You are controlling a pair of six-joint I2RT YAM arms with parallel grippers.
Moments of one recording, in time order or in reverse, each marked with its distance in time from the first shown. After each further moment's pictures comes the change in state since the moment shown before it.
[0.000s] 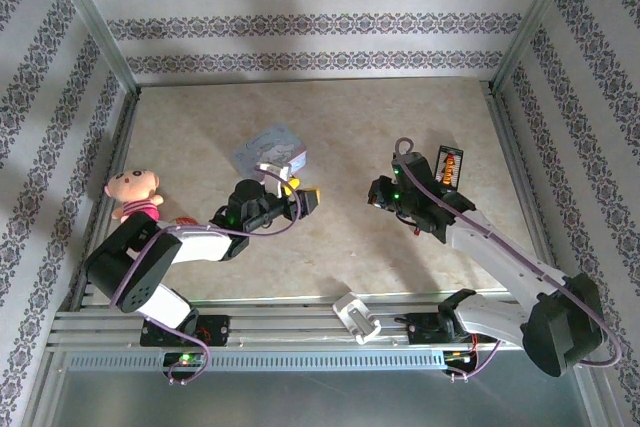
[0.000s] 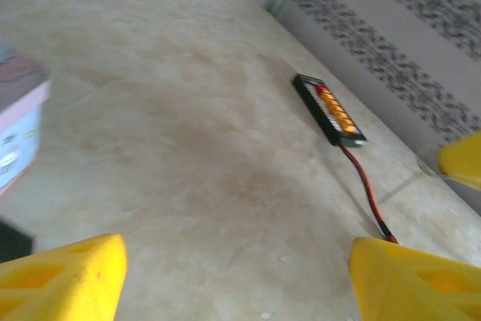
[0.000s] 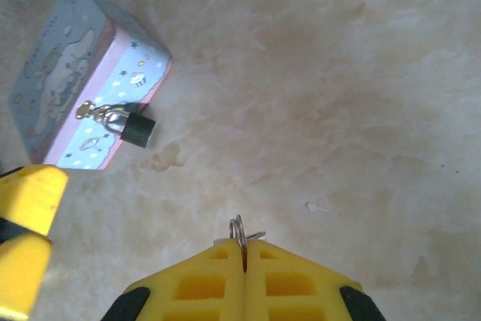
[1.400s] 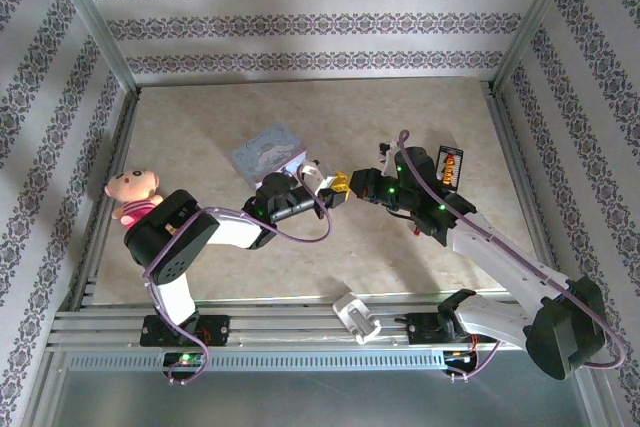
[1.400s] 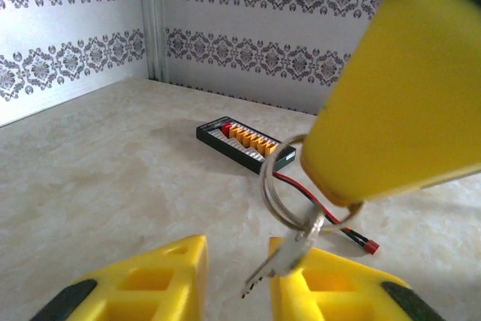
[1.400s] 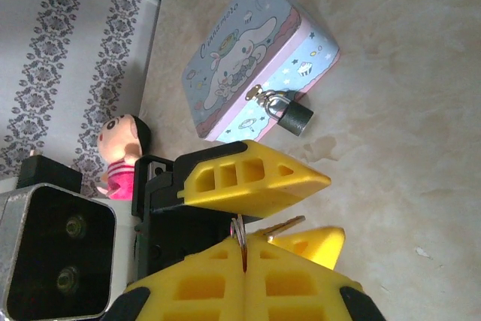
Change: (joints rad) left arm -0.105 0.241 0.215 0.203 0.132 0.398; right arm 0.028 -0.013 0.000 0.226 -0.254 0.050
